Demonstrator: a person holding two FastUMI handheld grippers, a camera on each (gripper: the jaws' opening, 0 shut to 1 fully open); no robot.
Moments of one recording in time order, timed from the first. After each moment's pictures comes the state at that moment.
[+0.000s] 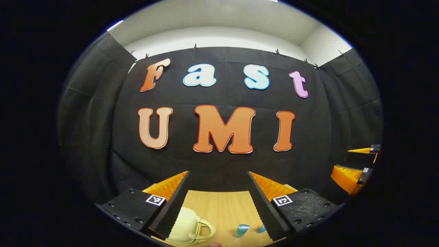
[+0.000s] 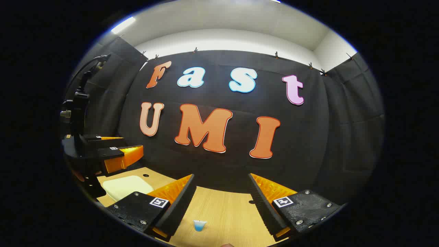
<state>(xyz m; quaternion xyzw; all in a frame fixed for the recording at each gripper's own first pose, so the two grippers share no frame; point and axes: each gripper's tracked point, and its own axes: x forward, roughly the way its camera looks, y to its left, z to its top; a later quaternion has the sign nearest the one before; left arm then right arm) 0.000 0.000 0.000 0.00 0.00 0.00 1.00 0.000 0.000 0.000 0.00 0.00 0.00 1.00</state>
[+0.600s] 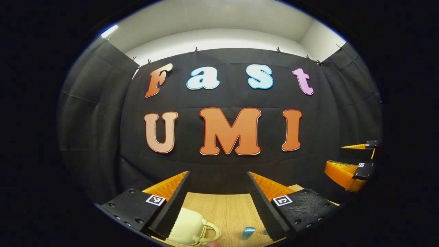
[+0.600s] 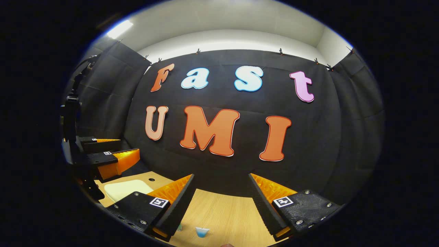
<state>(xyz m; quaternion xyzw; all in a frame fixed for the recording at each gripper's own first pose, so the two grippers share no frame) 0.012 -0.006 -0.001 0.02 -0.01 0.04 1.00 0.048 -0.003 -0.004 0.01 -0.01 0.04 1.00</state>
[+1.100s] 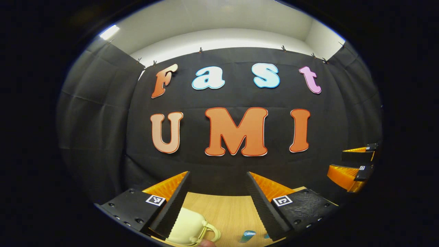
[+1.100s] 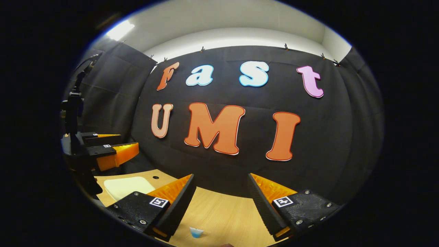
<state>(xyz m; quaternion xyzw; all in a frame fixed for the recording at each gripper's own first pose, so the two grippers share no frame) 0.027 -0.006 -0.009 0.03 -0.01 0.09 1.00 0.072 -0.012 -0.021 0.02 -0.01 0.10 0.99</state>
